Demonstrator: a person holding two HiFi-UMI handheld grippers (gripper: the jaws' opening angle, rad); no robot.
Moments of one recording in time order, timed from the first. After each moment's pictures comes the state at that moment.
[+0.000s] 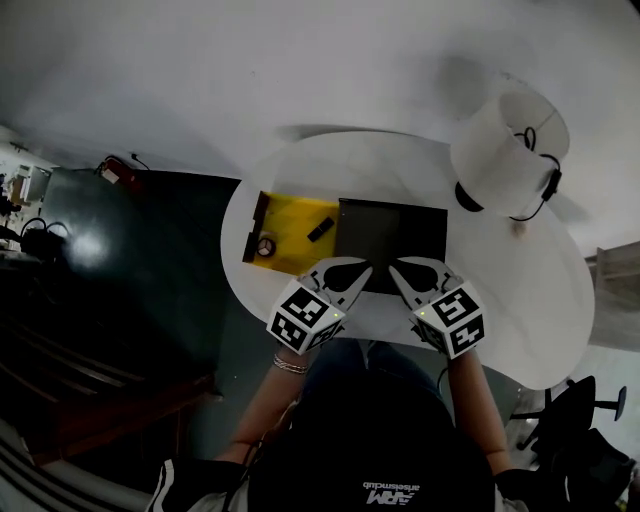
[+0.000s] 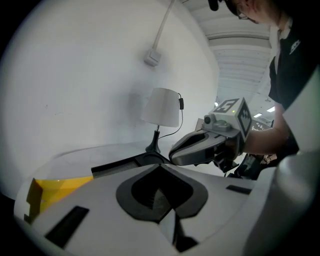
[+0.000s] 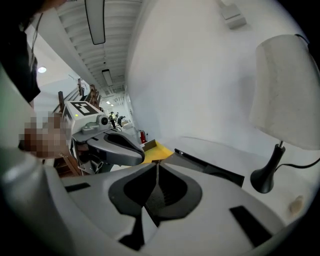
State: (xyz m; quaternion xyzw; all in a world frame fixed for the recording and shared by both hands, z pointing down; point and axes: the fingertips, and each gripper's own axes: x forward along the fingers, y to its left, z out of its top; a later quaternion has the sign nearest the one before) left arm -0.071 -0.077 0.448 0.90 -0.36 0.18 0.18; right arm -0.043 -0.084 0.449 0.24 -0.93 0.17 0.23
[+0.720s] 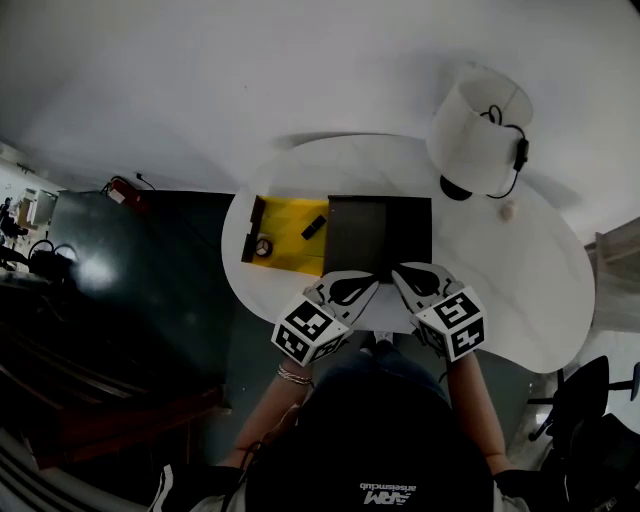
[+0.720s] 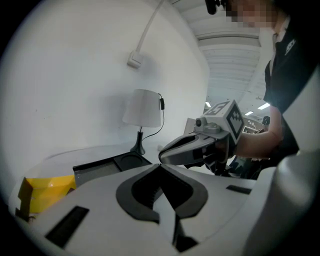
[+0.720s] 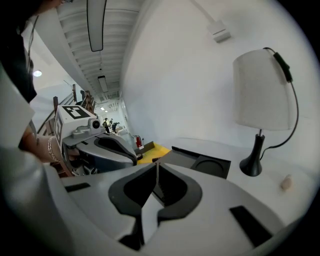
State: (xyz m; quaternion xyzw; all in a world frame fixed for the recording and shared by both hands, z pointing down) left arm -0.026 -0.023 0.435 0.92 -0.32 0.18 0.15; right arm -0.006 -0.045 0.440 0.27 -0.92 0.18 0.19
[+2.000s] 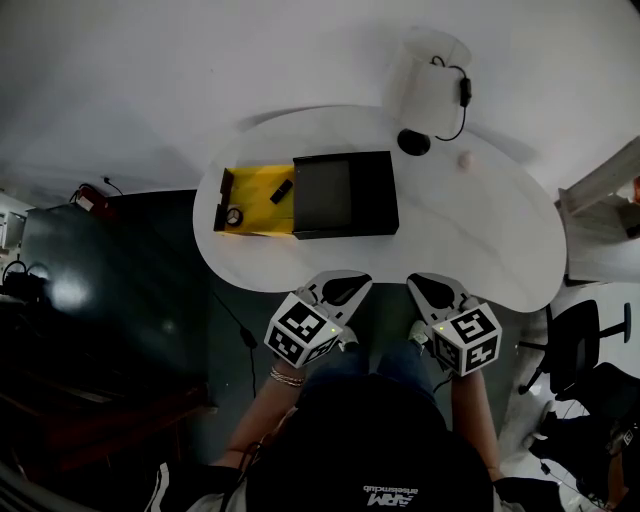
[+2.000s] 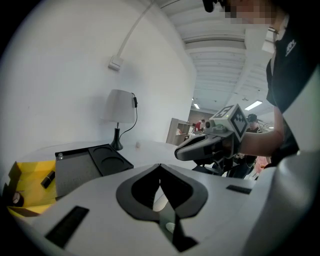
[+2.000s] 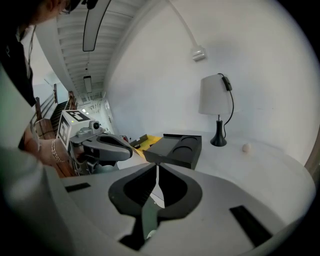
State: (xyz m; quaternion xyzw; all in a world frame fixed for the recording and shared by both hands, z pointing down) left arm 0.016 0.097 0.434 0.94 -0.27 0.16 0.15; right arm 0.082 0.094 0.439 0.38 -0.88 0.21 0.19
